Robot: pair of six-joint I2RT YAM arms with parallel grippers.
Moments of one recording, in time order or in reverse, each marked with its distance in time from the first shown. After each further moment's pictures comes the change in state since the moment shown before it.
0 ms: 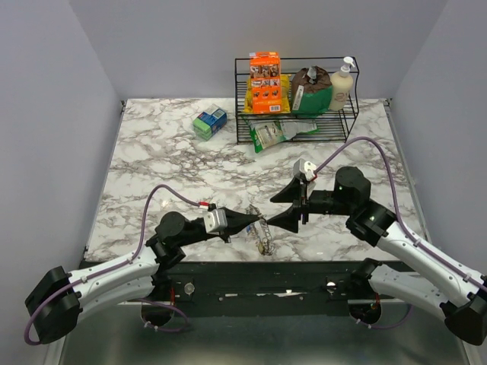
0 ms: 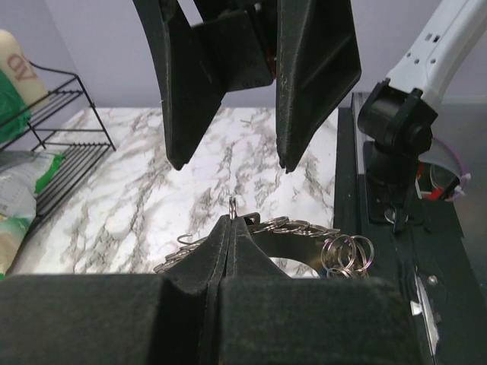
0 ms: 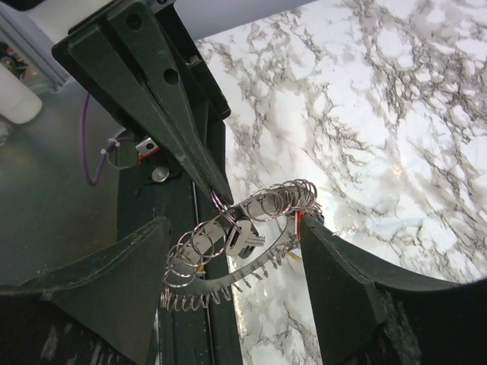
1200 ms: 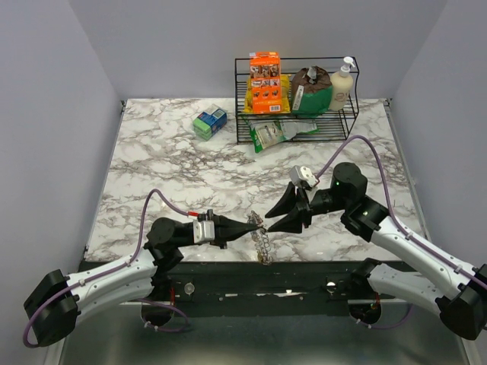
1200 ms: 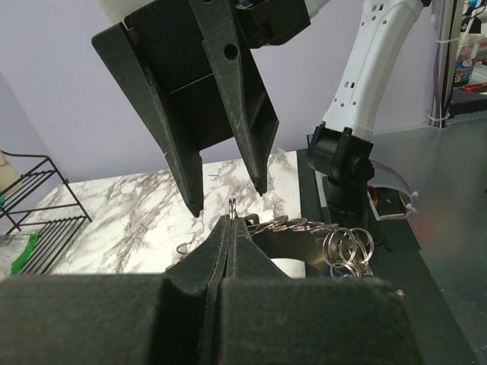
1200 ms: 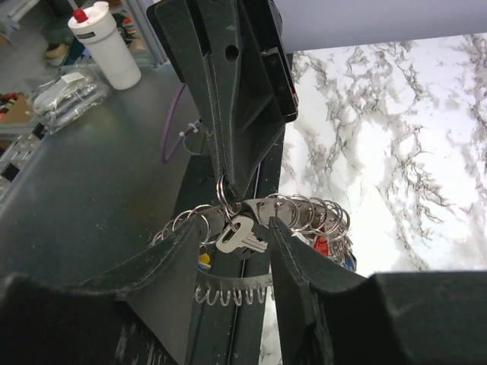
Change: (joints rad) left arm 0.000 -0.041 -0.043 0.185 0.161 -0.033; right arm -0.037 0.060 -0.010 0.141 -0.362 -0.020
